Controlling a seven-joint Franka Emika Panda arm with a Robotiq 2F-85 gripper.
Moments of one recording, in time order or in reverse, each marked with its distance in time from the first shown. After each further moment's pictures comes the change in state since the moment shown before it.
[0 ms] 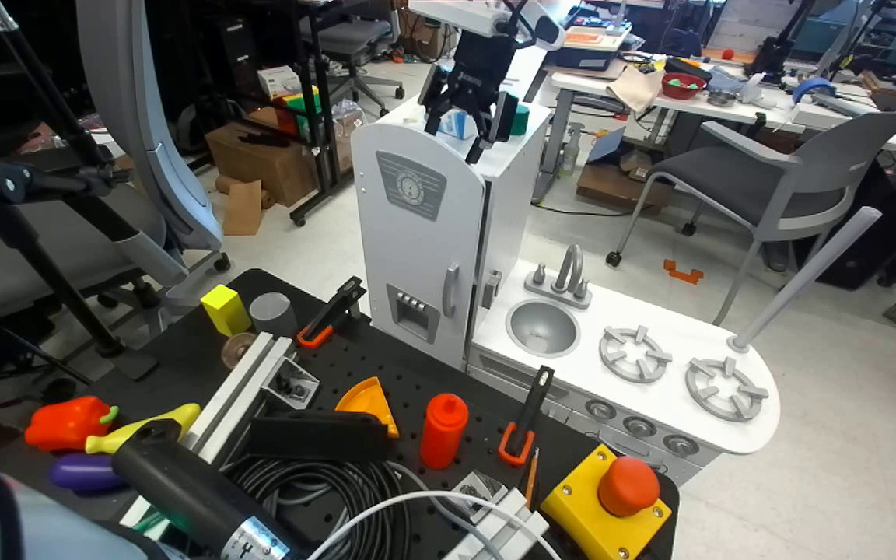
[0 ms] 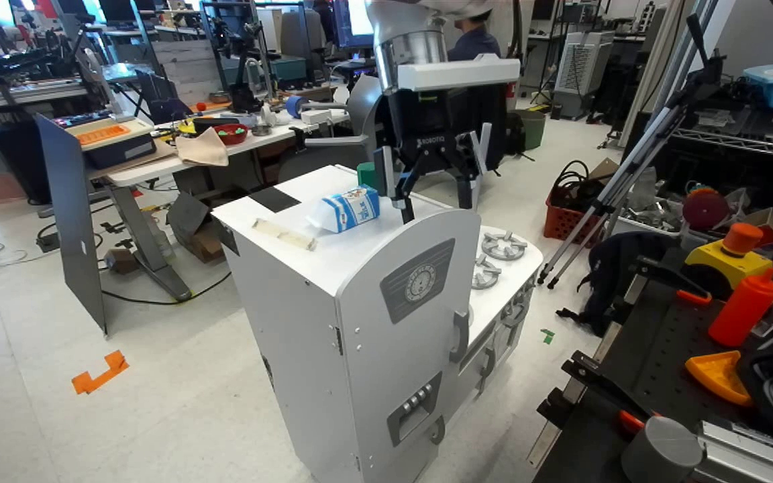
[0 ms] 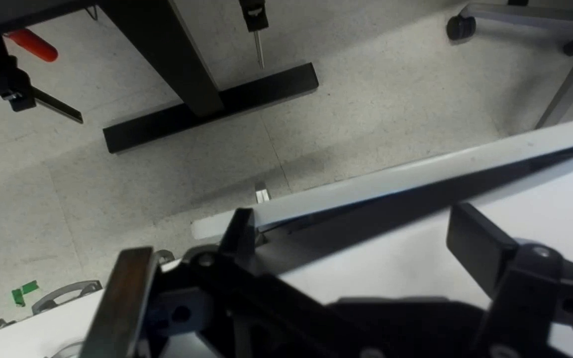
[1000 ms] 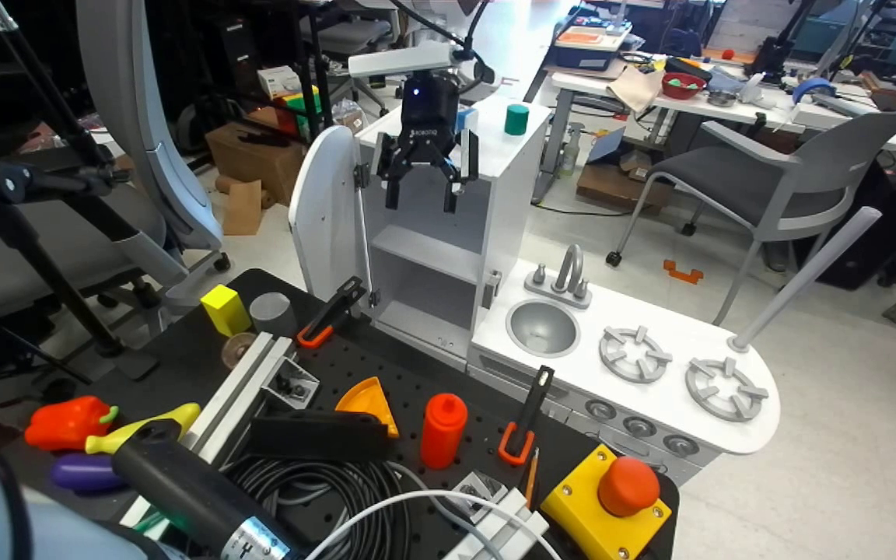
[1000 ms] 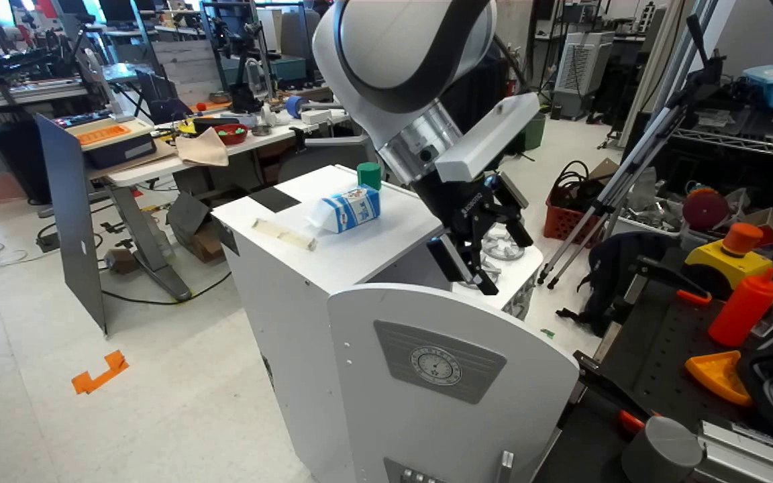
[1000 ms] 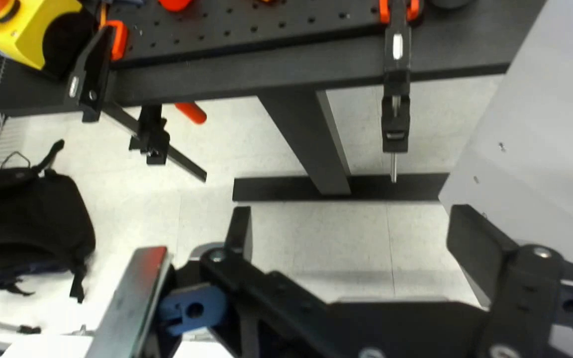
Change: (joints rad) arm 0.135 0.037 -0.003 -0.091 -0.272 -0.167 -0.014
